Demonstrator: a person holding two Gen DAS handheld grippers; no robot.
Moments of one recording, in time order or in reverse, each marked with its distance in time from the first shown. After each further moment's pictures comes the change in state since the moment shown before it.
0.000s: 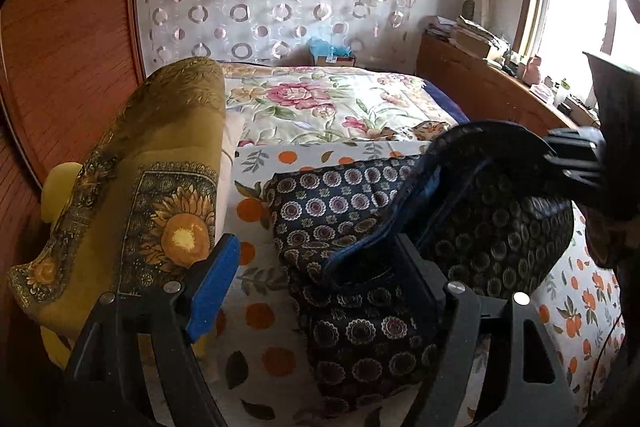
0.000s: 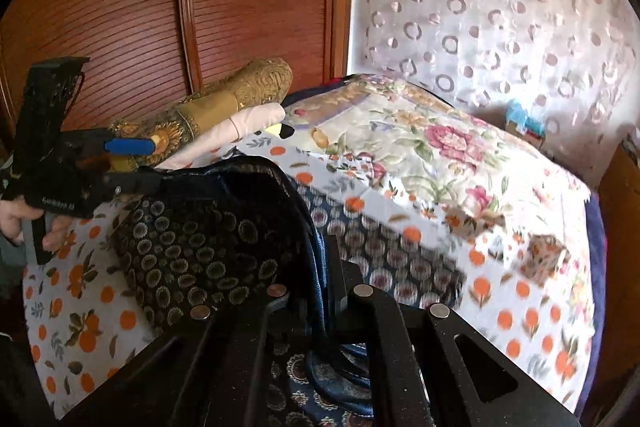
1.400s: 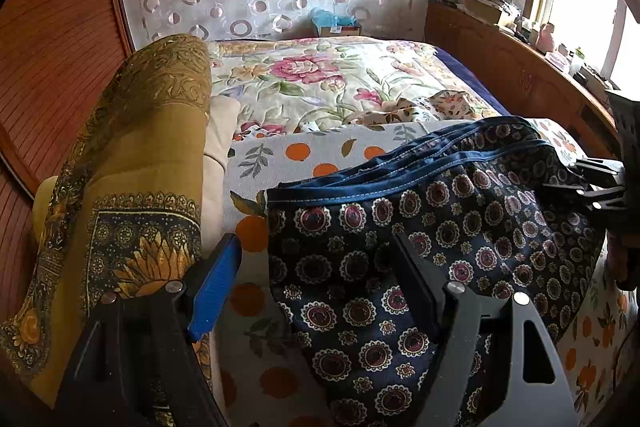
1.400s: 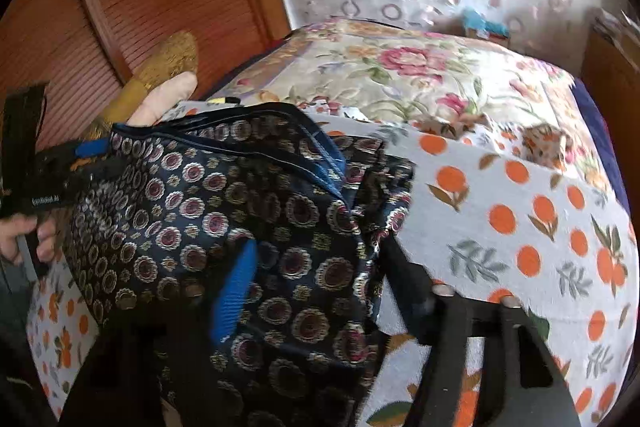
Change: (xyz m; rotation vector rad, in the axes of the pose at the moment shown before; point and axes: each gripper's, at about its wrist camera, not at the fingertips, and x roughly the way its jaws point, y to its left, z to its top) left arm 0.063 0.004 0.021 0.060 0.110 0.045; right arm 0.027 -0.038 -0.051 0.316 0.115 -0.006
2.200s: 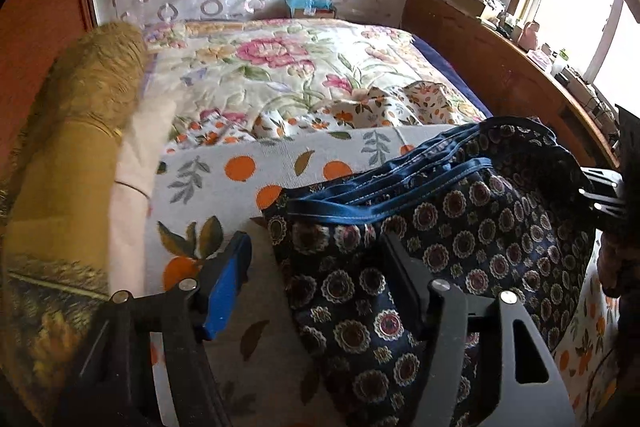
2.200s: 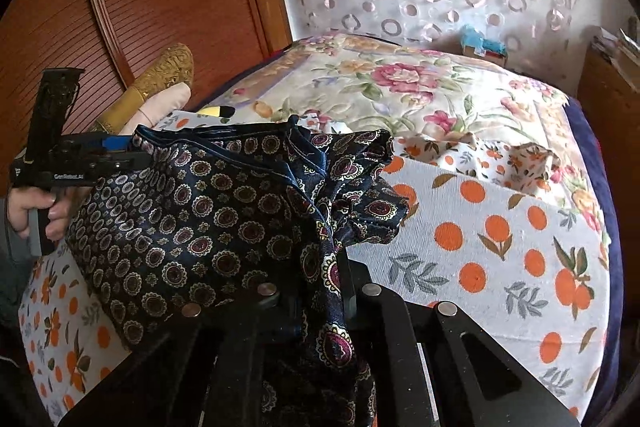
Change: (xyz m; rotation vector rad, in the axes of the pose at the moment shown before) left arm 0.045 -0.013 0.027 -0.030 0.087 -0.139; right arm -0.021 -0.039 -0.019 -0.009 -0.047 -0.025
